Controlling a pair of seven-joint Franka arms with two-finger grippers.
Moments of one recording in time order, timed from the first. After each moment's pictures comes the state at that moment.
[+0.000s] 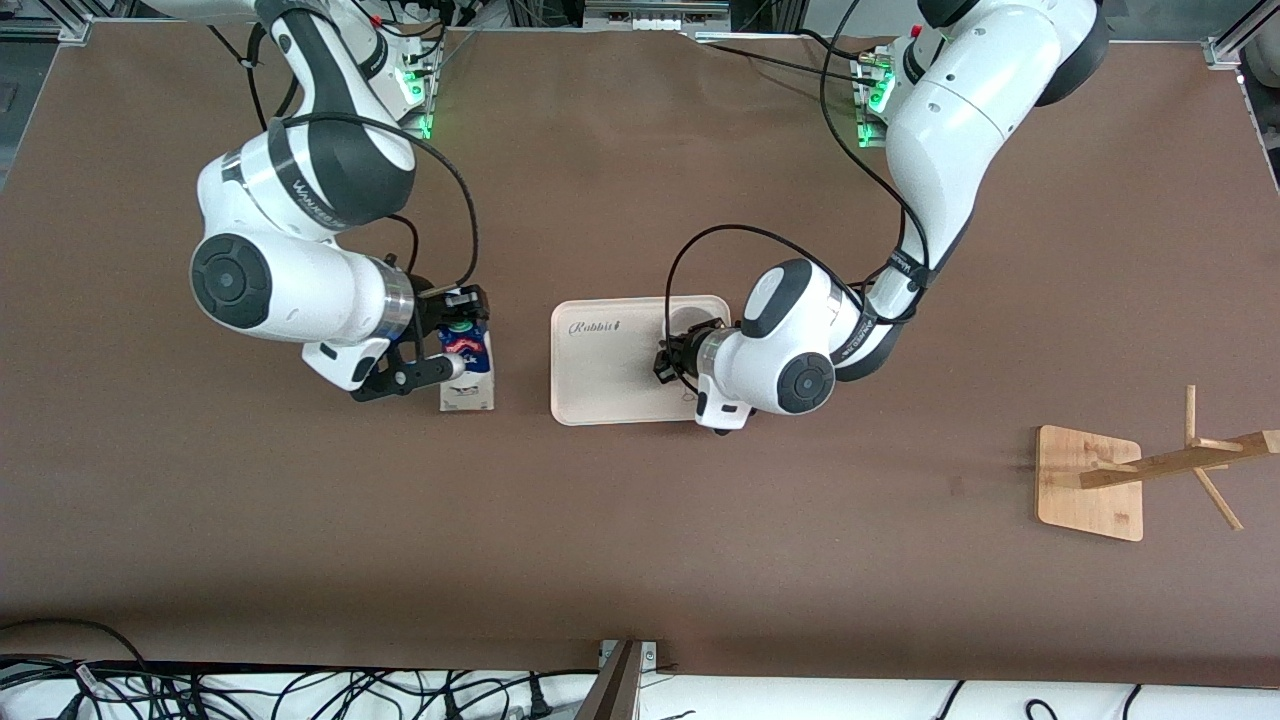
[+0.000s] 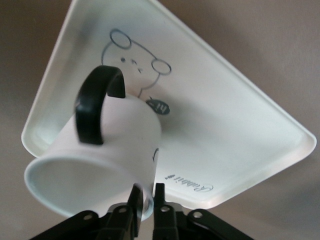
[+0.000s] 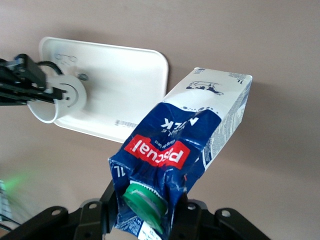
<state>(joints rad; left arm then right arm) -0.23 0.90 -0.41 -1.31 -0.29 1.98 -1.10 0.30 0.45 0.10 -1.42 0.30 1.70 0.16</state>
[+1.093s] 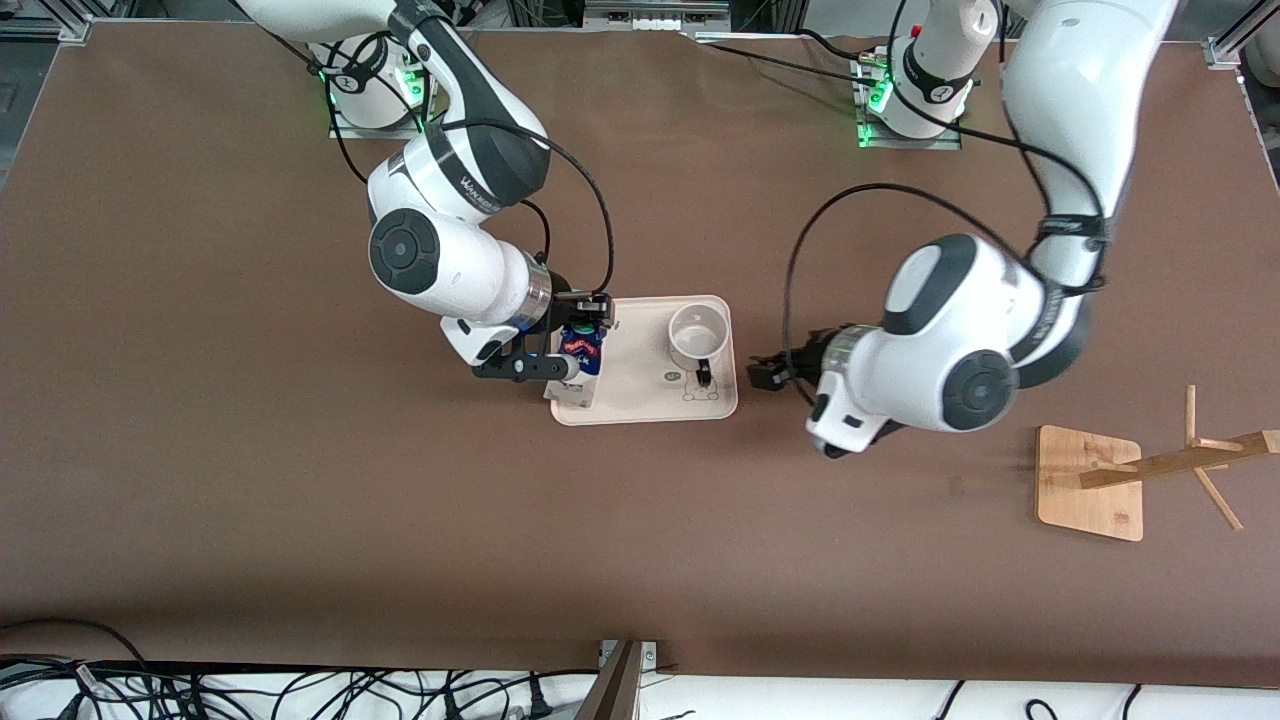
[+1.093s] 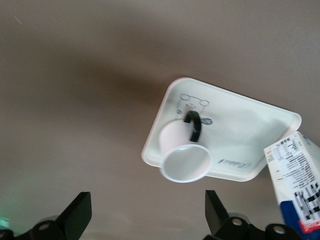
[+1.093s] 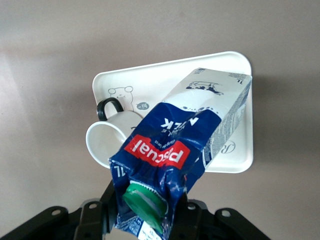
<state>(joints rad) -0.05 0.70 -0.41 -1.17 -0.13 1.55 -0.73 0.49 0.54 0.11 -1.42 0.38 1.97 0.51</state>
